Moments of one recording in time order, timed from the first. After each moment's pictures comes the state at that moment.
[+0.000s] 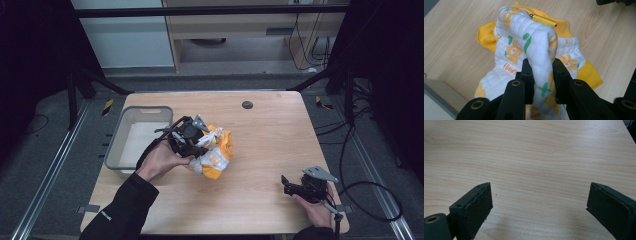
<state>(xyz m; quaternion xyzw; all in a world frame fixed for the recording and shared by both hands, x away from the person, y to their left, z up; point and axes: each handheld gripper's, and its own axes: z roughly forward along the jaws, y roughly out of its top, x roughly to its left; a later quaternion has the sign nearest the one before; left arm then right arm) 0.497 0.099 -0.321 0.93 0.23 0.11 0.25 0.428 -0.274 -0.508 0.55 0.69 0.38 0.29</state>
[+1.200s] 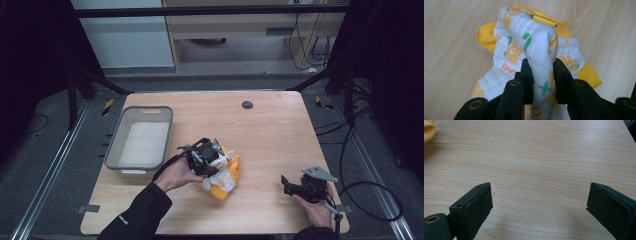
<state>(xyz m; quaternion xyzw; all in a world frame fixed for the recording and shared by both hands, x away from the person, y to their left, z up) 0.490 0.064 -0.391 0.96 0.18 0.07 0.21 0.427 -0.274 -0.508 0.55 0.69 0.38 0.28</state>
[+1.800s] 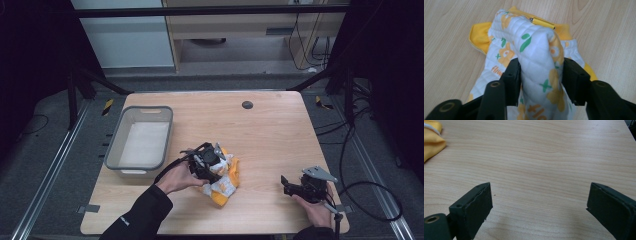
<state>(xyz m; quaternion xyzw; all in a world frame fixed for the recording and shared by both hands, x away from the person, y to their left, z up) 0.491 0.064 -0.408 0.96 0.17 0.07 0.21 0.428 -0.274 -0.508 0.55 0.69 0.38 0.28</state>
